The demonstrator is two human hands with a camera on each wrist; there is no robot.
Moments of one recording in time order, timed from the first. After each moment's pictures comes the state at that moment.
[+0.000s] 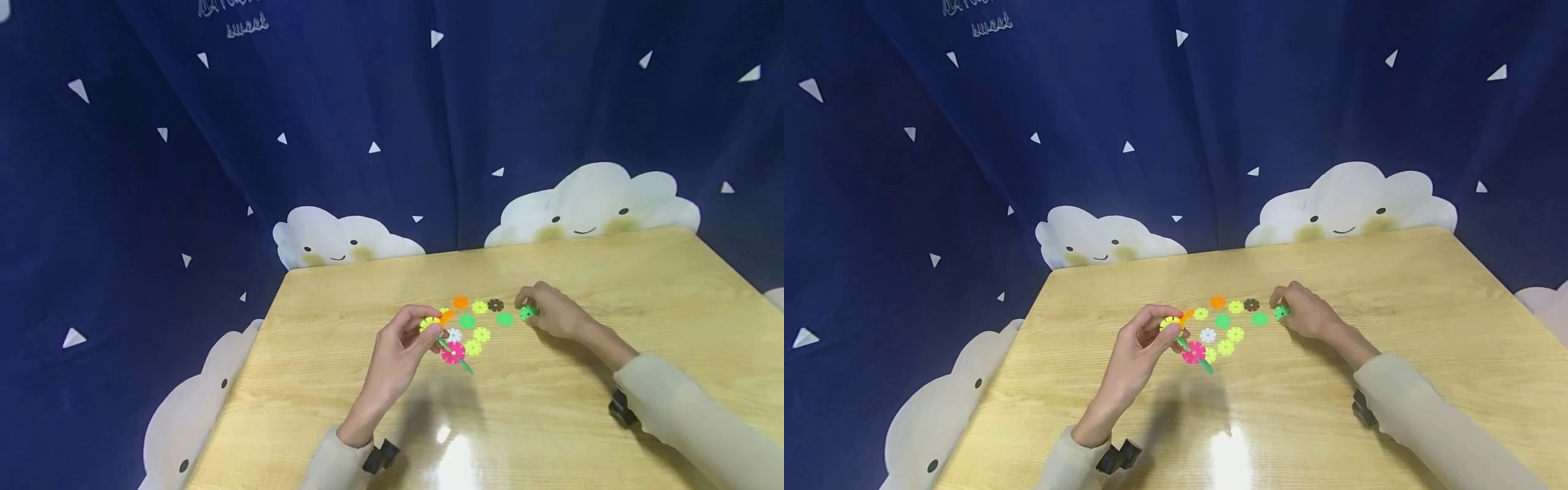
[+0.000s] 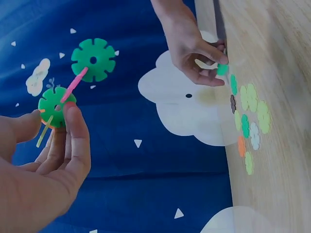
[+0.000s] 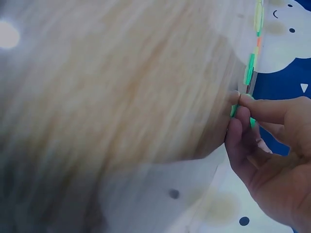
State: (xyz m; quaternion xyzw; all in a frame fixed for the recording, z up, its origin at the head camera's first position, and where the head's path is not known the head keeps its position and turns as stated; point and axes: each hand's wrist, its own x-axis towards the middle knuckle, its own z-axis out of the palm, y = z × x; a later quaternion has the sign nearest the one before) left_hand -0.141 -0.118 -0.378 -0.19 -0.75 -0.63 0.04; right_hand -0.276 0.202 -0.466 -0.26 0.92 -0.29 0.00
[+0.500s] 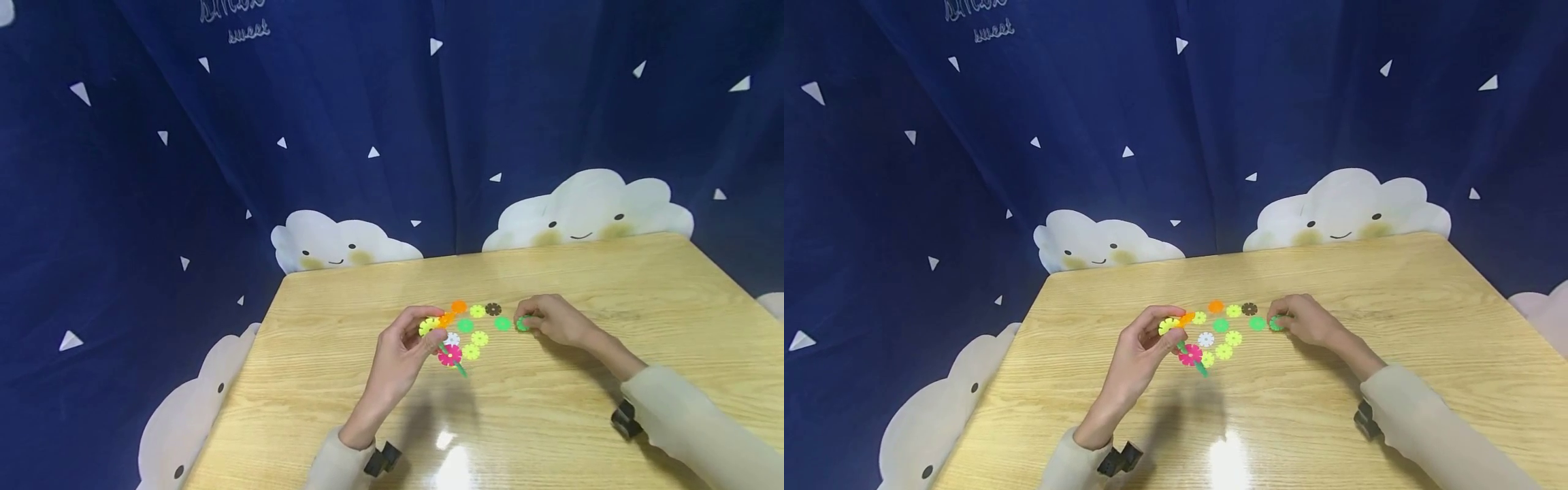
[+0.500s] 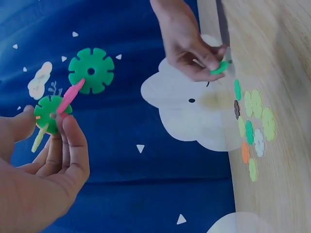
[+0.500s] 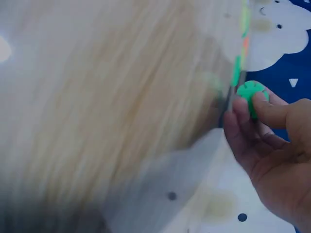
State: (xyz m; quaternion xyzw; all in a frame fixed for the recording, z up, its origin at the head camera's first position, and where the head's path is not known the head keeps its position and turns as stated) left_hand -0.140 -0.114 -0.376 -0.19 -0.75 -0.63 0.05; right_hand -0.264 0.208 -0.460 -0.27 0.89 -0.37 0.04
